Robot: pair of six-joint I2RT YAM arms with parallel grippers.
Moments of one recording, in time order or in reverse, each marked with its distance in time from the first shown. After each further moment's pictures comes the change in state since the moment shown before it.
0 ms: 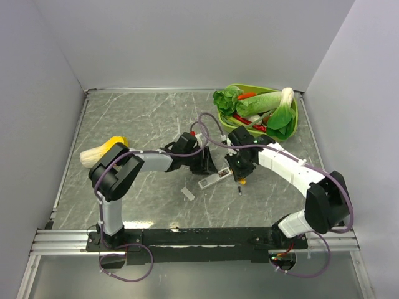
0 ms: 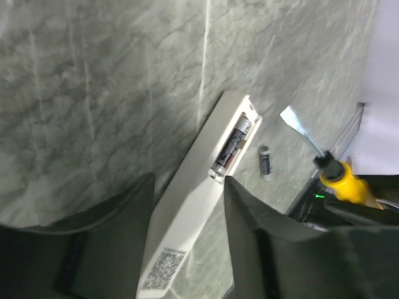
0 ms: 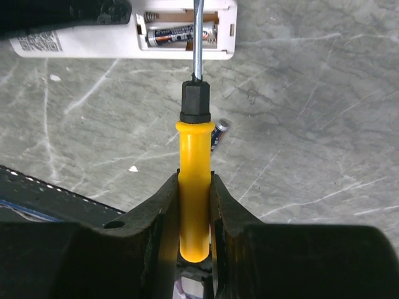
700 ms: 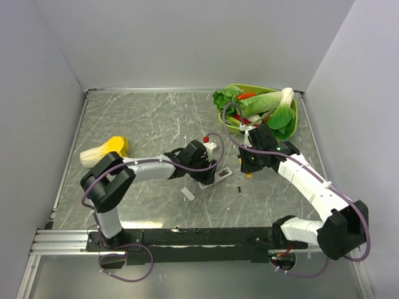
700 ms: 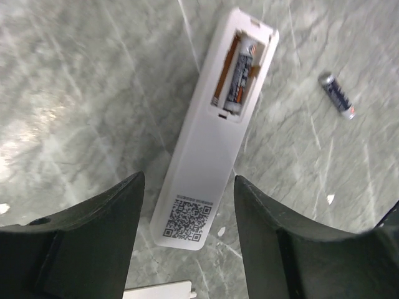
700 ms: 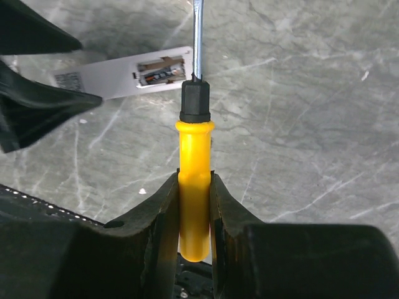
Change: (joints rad) left arm -0.146 -0.151 0.004 -0.242 -0.276 0.474; right arm -0.124 -0.242 -0.078 0.102 -0.020 0.063
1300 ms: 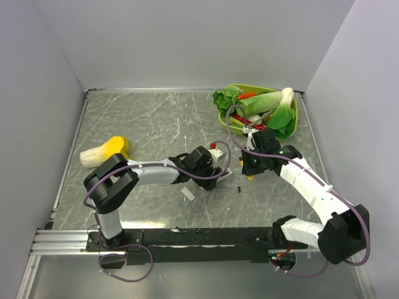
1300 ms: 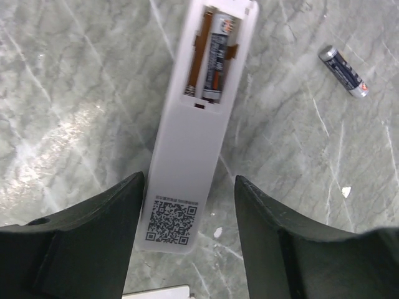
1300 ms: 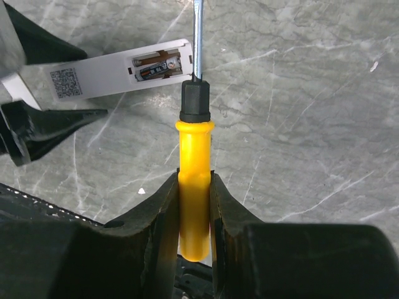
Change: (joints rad) left arm -0.069 0.020 -0.005 -0.001 -0.064 0.093; right arm -0.039 -0.042 -0.067 0.040 -0.042 0.000
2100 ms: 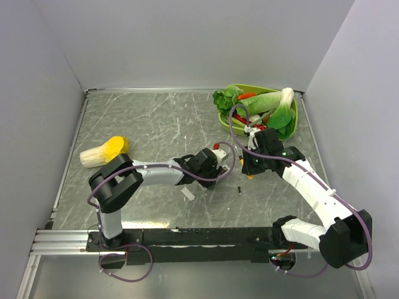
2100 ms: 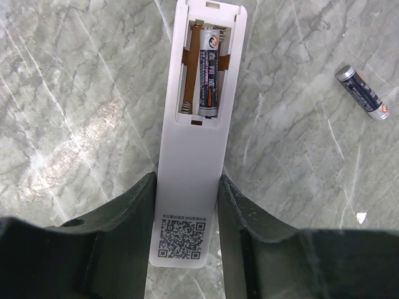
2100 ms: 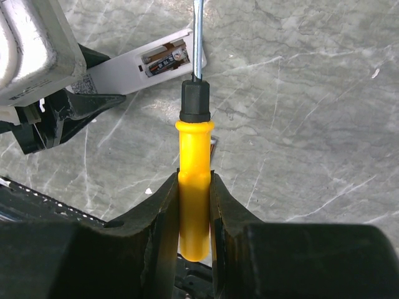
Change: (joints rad) left arm -0.050 0.039 0.042 -0.010 -0.117 -0.001; right arm -0.008 -0.034 0.000 0.006 -0.027 -0.001
